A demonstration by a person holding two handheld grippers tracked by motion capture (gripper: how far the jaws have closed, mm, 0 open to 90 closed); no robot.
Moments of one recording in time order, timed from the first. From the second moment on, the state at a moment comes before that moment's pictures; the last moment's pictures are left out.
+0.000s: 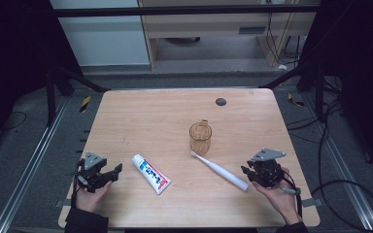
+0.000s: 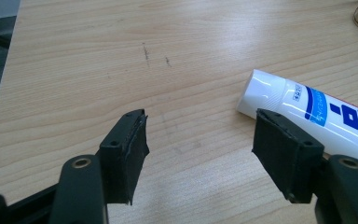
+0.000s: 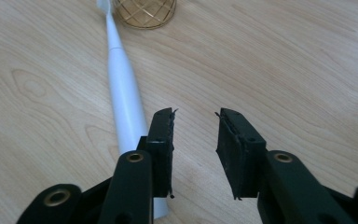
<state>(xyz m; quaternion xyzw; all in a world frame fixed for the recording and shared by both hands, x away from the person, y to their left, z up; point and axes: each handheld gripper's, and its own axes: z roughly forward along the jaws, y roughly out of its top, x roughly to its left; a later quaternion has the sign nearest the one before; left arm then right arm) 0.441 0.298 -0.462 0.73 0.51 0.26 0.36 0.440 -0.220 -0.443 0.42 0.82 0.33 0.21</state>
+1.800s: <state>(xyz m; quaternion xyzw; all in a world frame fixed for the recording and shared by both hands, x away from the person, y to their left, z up) 0.445 0.294 -0.468 0.75 0.51 0.25 0.35 0.515 -0.121 -0.414 0.35 0.90 0.23 0.11</state>
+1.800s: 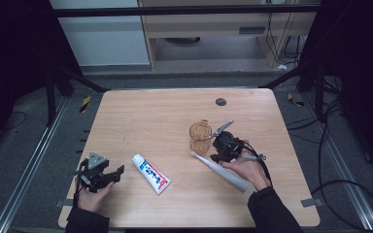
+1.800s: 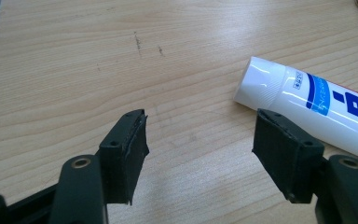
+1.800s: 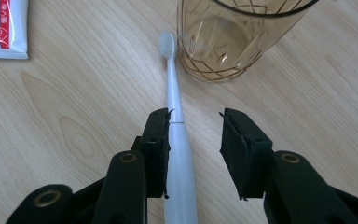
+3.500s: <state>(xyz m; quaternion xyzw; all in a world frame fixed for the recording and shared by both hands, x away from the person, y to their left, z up) 0.445 0.294 -0.469 0.75 0.51 0.25 0.35 0.522 -0.113 -0.466 0.35 0.92 0.17 0.05</state>
